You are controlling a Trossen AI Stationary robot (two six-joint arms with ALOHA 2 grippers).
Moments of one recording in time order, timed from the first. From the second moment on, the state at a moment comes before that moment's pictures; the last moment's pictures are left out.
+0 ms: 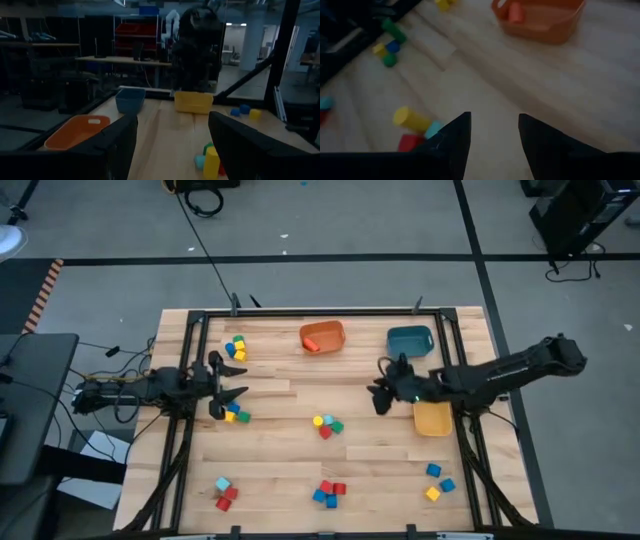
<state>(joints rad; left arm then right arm) -0.03 0.02 0.05 0.09 -0.19 -0.03 0.18 1.10 0.62 -0.26 0.47 0.88</state>
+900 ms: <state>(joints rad) -0.03 0.61 0.55 -0.46 -0.20 -0.11 0.53 1.09 0.59 -0.24 0.80 1.02</state>
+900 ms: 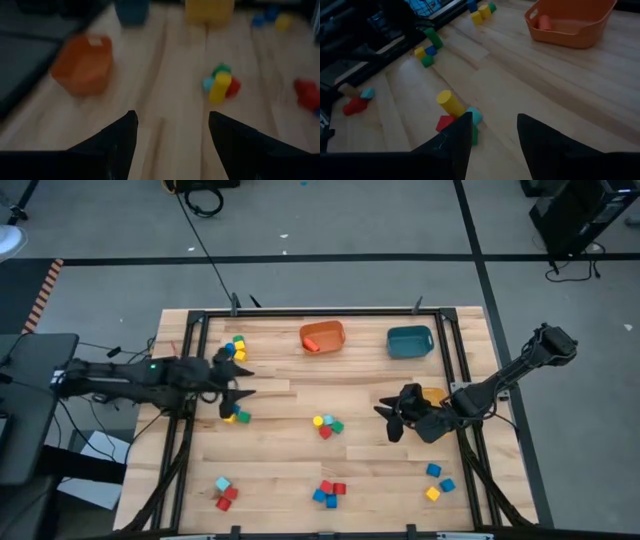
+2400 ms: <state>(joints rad) -0.03 1.33 0.63 -0.65 0.04 -0.09 0.53 1.09 0.59 -0.23 0.80 0.97</state>
